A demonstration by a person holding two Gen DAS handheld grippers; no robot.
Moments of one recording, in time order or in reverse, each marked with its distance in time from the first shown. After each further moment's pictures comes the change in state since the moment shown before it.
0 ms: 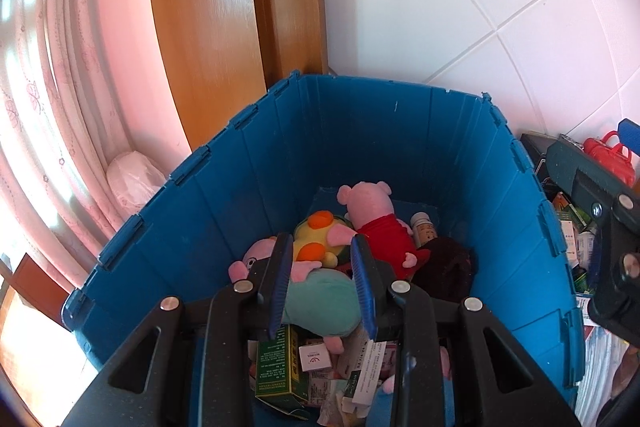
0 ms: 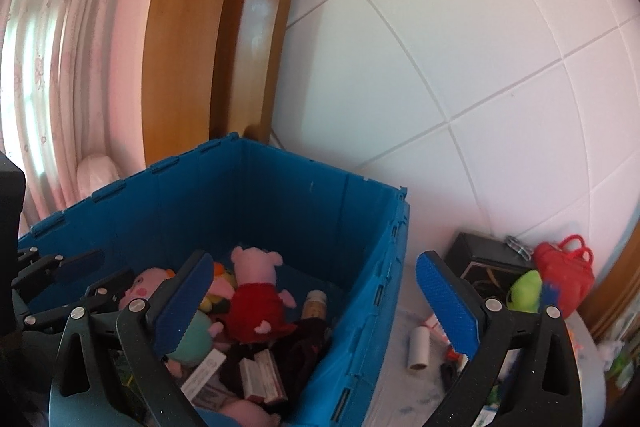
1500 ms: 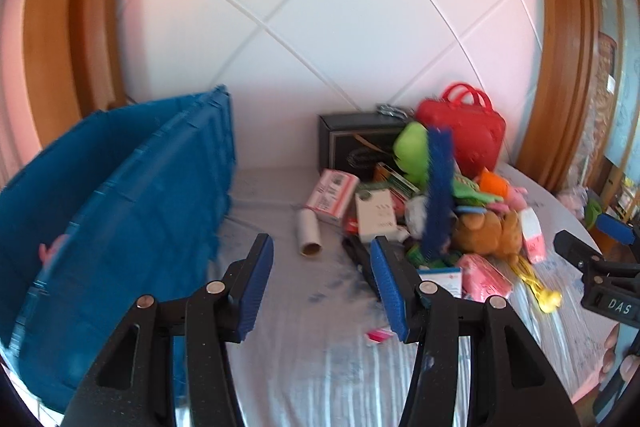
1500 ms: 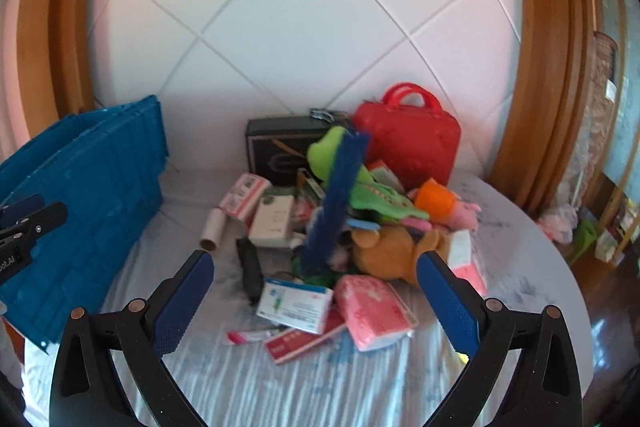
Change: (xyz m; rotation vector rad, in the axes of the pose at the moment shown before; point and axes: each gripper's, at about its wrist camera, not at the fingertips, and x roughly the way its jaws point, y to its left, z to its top) left arm -0.079 -0.338 -0.107 0.179 -0.095 -0.350; right arm -0.132 -0.376 -0.262 0.352 0.189 -0.294
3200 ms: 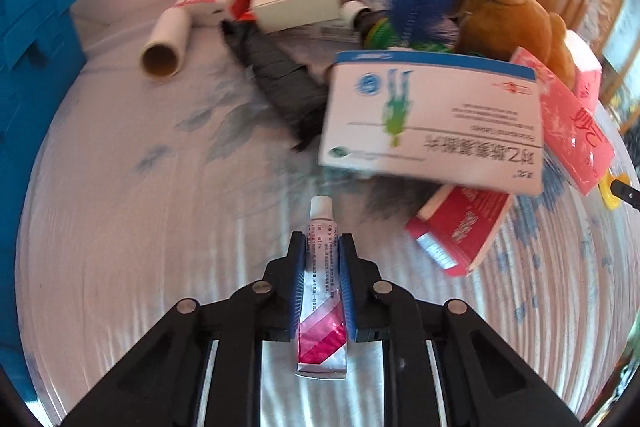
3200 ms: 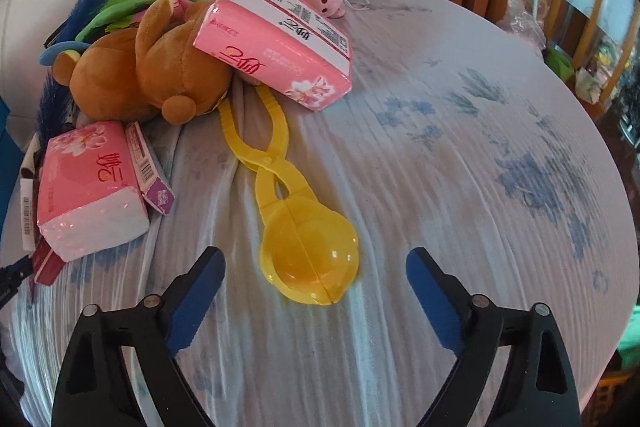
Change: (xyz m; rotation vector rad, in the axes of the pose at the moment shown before) left arm 0.236 -0.087 -0.168 0.073 0.479 -0.128; right arm 0.180 -0.230 -0.160 0.262 0.423 -0.096
